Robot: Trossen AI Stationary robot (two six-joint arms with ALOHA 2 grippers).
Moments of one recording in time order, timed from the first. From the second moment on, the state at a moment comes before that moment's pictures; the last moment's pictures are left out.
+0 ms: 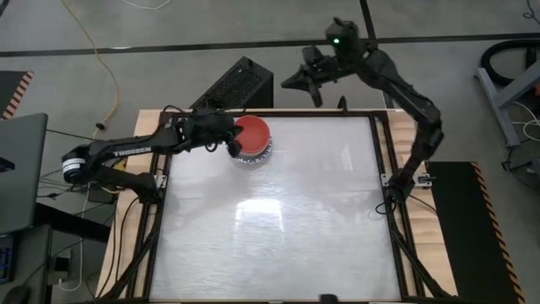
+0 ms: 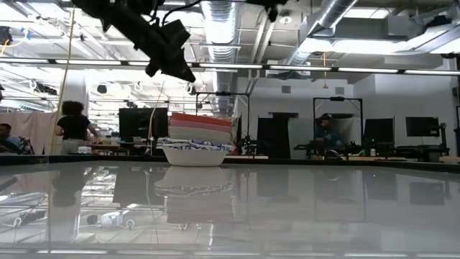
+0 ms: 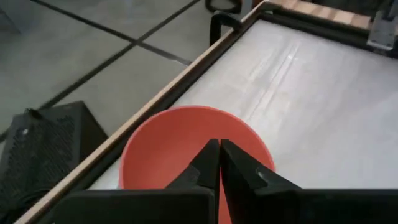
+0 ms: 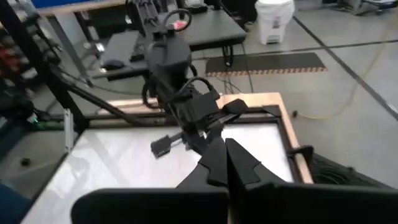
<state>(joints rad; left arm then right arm) 0.43 1.22 0.87 -0.08 -0.18 -0.06 -0.66 1.69 2.05 -0.73 -0.73 -0.16</state>
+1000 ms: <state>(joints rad) 0.45 1.20 0.44 0.43 -0.15 -0.18 -0.64 1.59 2.05 -0.83 -0.67 -0.18</state>
